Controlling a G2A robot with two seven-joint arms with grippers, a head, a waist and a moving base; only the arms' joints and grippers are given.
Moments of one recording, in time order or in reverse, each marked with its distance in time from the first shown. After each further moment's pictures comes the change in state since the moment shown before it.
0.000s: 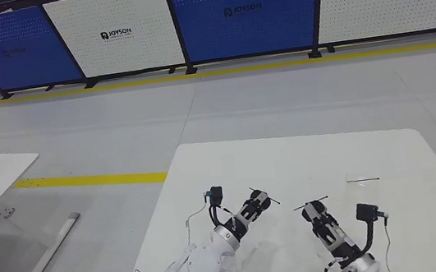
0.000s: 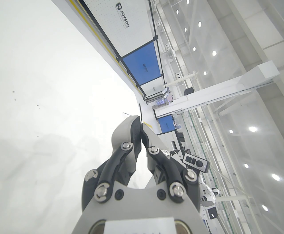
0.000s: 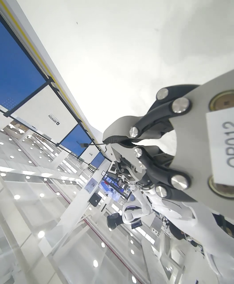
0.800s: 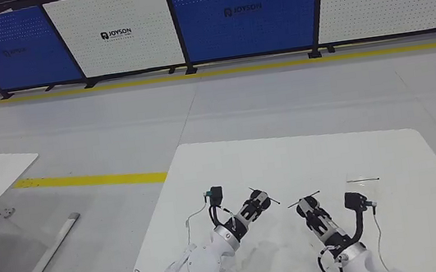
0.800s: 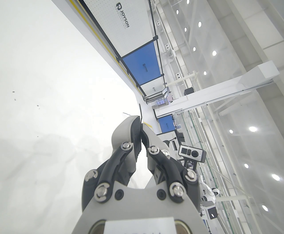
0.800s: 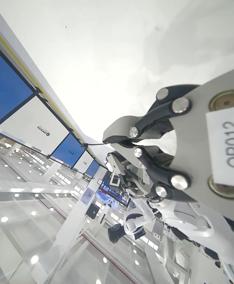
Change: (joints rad) left arm 0.000 0.000 0.000 0.000 0.000 0.000 0.000; right arm 0.068 -0.014 -0.017 0.017 0.063 0.124 0.112
